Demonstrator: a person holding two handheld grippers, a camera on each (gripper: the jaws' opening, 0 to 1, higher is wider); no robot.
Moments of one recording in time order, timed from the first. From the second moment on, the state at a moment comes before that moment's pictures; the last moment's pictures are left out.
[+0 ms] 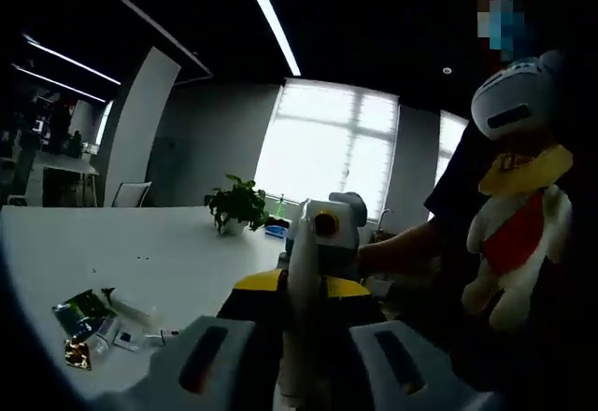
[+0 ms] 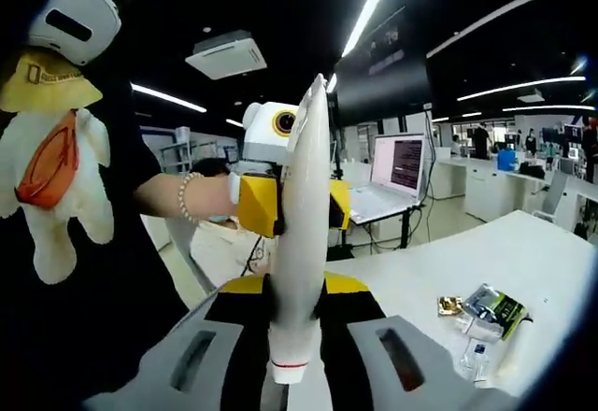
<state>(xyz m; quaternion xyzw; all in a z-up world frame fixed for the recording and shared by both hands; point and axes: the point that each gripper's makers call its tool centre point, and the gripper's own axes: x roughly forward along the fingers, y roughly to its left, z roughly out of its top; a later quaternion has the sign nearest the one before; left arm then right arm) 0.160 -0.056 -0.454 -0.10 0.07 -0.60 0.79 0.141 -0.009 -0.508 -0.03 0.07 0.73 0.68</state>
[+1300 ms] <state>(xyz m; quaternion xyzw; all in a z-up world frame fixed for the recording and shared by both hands) 0.178 -0.109 -0.586 0.10 0.23 -0.59 0.77 0.177 -0.057 -0.643 -0.14 0.14 0.67 0.72</state>
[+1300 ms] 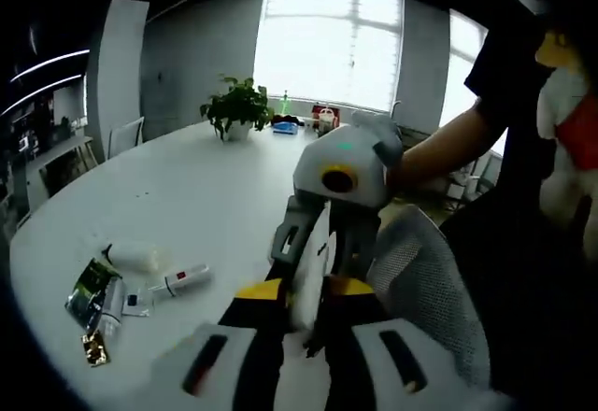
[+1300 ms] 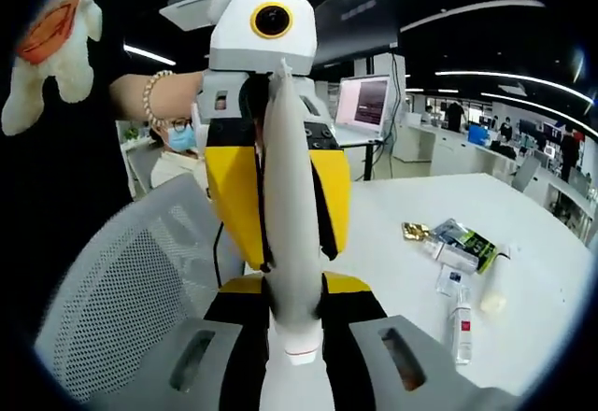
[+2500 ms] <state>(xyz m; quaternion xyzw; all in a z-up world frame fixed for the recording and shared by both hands) 0.202 -0.107 -0.638 0.06 0.27 -0.58 0.76 0.196 -0.061 -0.697 -0.12 0.21 0.65 0.72</state>
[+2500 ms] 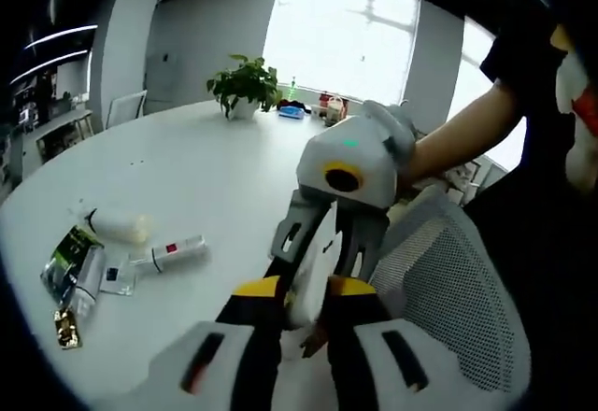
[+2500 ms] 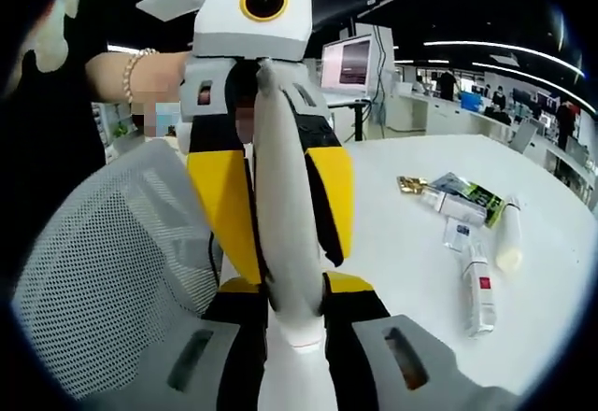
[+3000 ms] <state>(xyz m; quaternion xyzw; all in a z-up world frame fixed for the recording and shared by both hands) 0.209 -0.123 -0.634 0.07 0.25 -0.59 0.77 0.207 -0.075 -0.698 -0.15 0.20 0.65 0.71</state>
